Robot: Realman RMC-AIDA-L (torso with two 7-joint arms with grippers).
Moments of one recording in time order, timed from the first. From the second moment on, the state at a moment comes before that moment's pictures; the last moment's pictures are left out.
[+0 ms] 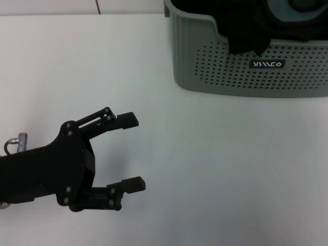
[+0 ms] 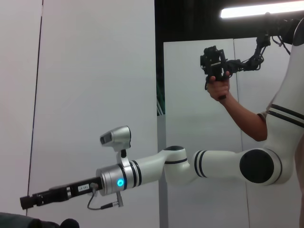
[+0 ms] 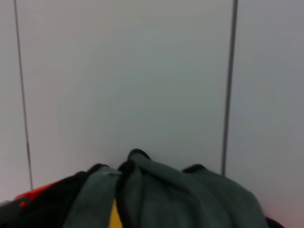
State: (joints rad) left arm -0.27 -2.04 1.08 0.57 1.39 2.02 -0.92; right arm 0.55 1.96 -0.65 -1.12 1.30 1.21 -1.39
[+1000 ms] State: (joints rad) left arm -0.27 -2.04 1.08 0.56 1.38 2.02 -0.92; right arm 0.56 1.92 -0.66 -0.98 1.30 1.16 -1.40
